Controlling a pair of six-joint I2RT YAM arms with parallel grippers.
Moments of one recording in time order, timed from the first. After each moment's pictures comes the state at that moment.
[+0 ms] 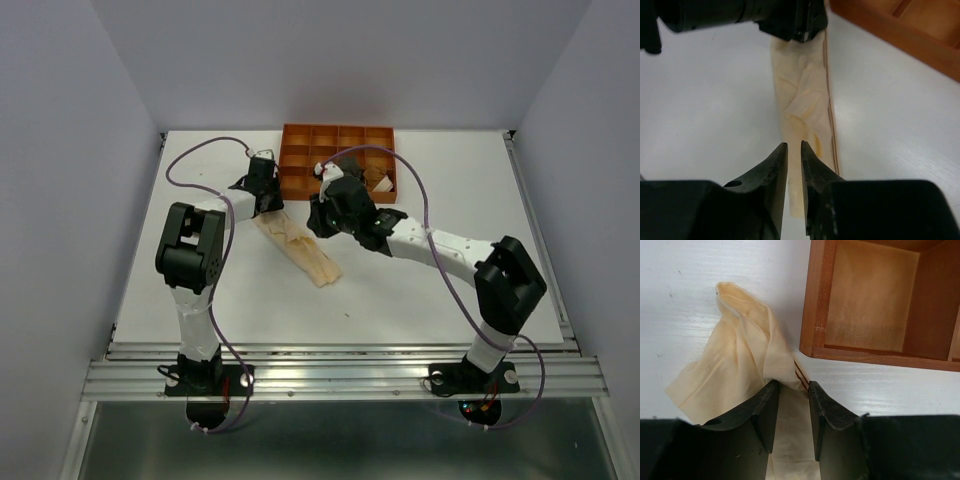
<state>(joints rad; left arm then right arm) -0.29 2.00 1.29 -0.09 -0.12 -0.36 0.82 1.71 1.25 -0.08 0.02 0.32</state>
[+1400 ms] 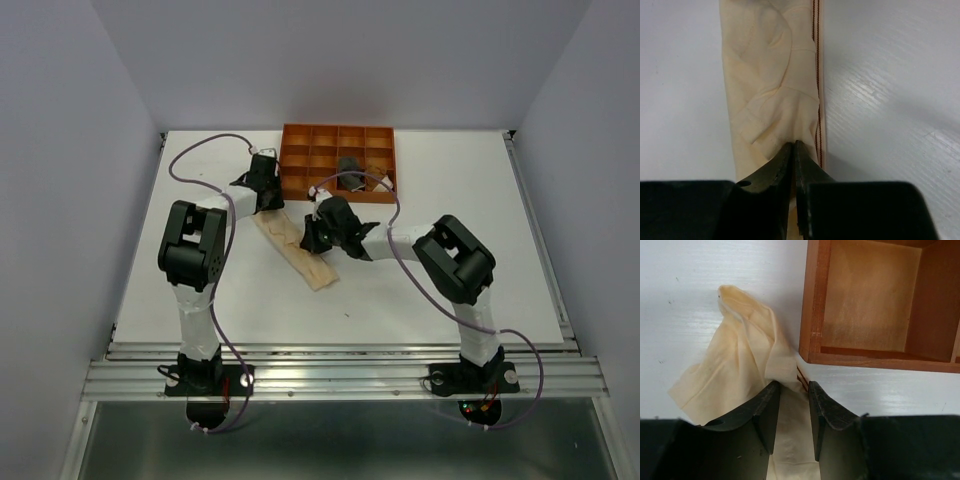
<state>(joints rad) -0.29 2.01 1.32 -0.13 -0.12 -0.32 0.76 2.09 1.29 0.15 -0.13 0.39</state>
